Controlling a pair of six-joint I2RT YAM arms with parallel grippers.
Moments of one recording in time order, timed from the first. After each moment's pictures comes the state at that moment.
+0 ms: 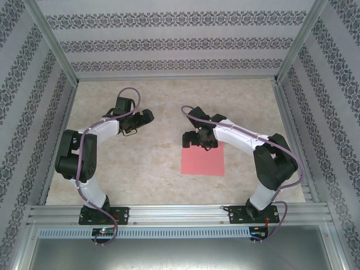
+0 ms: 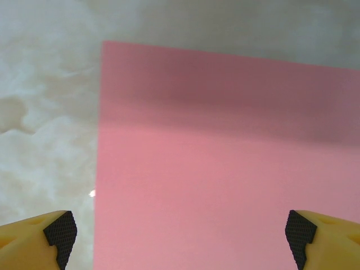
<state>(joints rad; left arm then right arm) -0.16 1.76 1.07 -0.20 0.24 -0.61 0.62 1.71 1.20 -0.79 0.01 0.63</state>
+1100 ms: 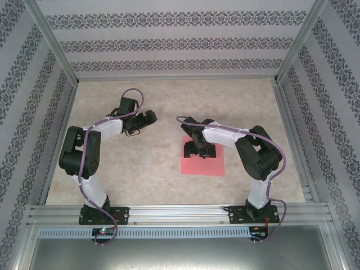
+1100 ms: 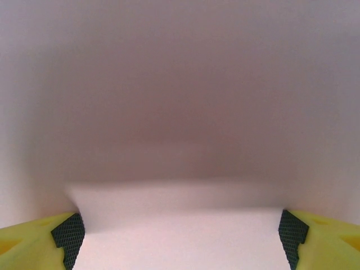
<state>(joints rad) -0.18 1.81 1.09 -0.20 0.24 -0.64 0.66 1.88 1.19 -0.84 0.01 0.72</state>
